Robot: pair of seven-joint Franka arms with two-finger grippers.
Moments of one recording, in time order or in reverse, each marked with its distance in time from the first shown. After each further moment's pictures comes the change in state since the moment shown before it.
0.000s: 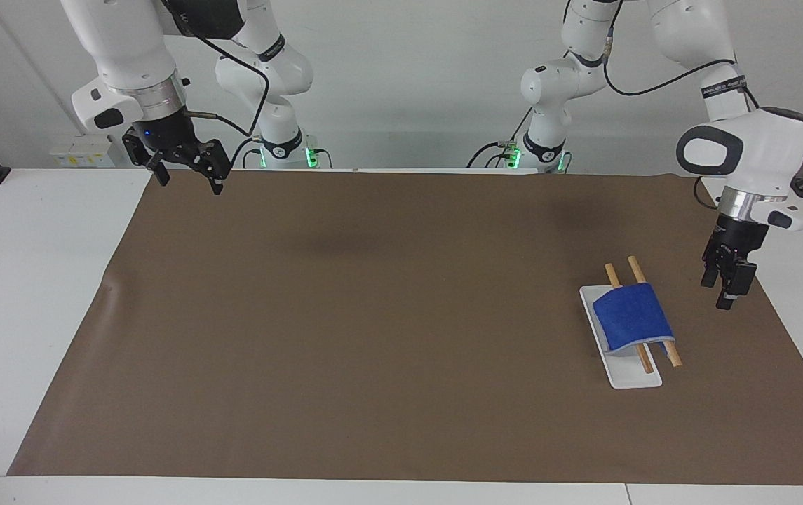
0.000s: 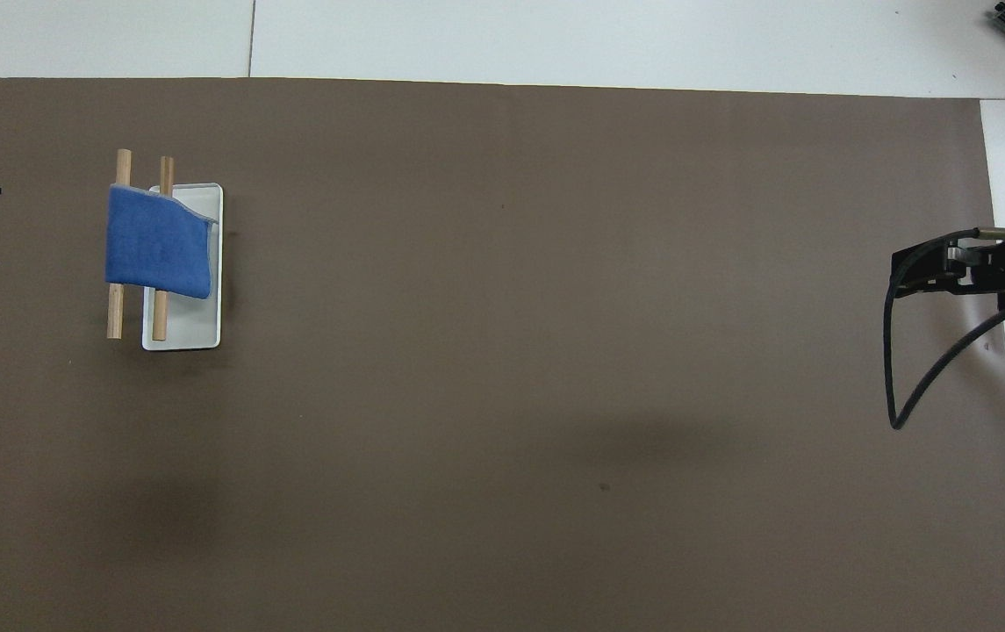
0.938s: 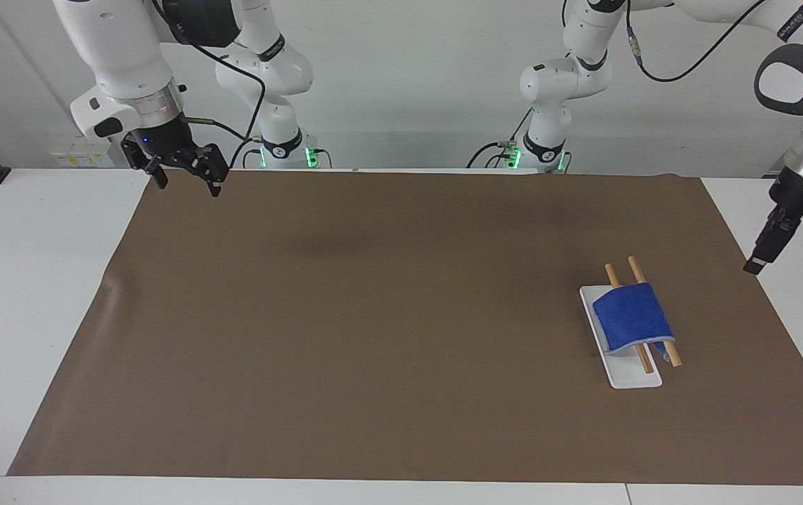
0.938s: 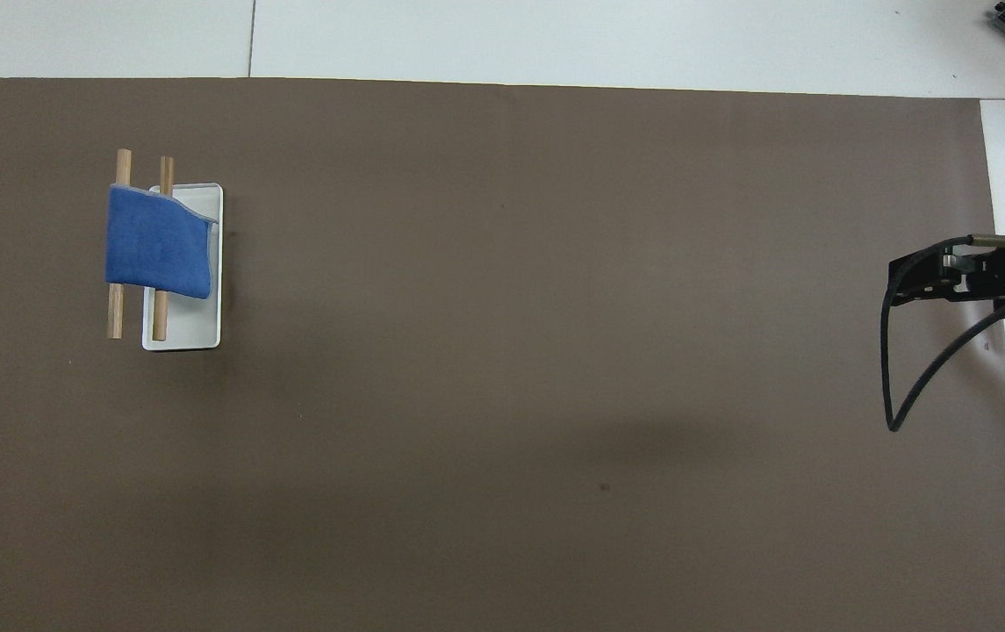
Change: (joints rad) left arm -0.106 0.054 0.014 0.496 0.326 -0.704 0.187; right arm 0.002 -0.001 -0.009 -0.024 0.001 -0.002 -0.011
